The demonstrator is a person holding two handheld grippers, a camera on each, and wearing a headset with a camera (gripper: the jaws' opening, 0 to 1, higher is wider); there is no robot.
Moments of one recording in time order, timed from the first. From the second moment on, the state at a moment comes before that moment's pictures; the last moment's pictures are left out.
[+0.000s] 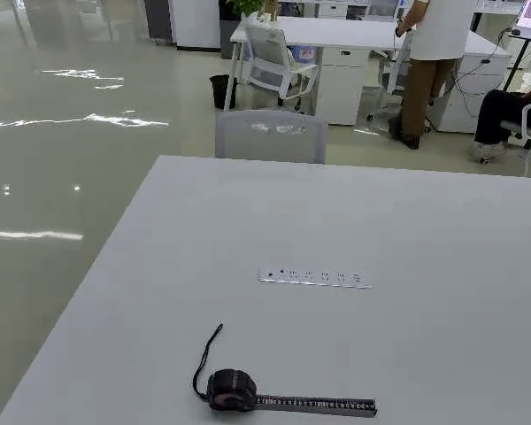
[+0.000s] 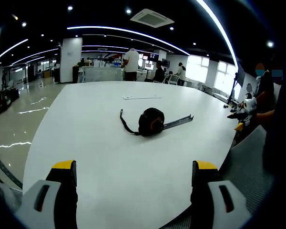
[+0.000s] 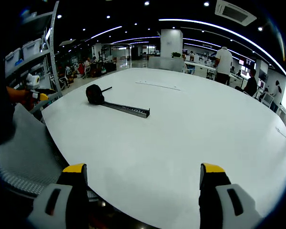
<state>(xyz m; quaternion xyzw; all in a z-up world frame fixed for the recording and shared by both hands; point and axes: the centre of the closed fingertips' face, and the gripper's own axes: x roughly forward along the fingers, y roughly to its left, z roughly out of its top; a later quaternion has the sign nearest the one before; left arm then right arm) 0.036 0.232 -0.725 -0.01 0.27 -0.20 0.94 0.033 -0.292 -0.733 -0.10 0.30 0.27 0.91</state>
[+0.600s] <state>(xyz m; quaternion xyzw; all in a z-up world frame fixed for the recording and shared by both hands) 0.034 0.251 -0.730 0.00 0.28 -0.20 0.94 0.028 -0.299 -0.738 -0.09 0.31 0.27 0.91</state>
